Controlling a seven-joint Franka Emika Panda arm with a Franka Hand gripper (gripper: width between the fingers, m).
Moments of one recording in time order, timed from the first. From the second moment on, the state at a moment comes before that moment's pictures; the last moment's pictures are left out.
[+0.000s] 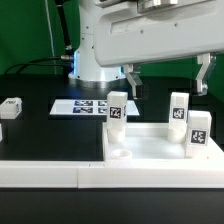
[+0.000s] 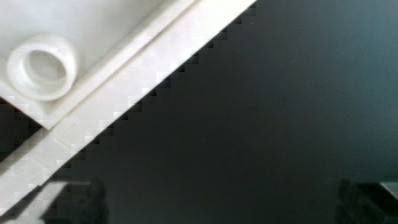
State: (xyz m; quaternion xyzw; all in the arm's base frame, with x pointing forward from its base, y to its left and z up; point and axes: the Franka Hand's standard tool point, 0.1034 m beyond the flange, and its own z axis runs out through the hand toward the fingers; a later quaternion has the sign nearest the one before) arm 0.670 0.055 0.131 -0.93 0.33 -0.13 0.08
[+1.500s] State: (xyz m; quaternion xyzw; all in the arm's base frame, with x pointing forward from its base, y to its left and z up) arm 0.585 -0.049 0.127 -0.98 0.09 -0.17 0.02
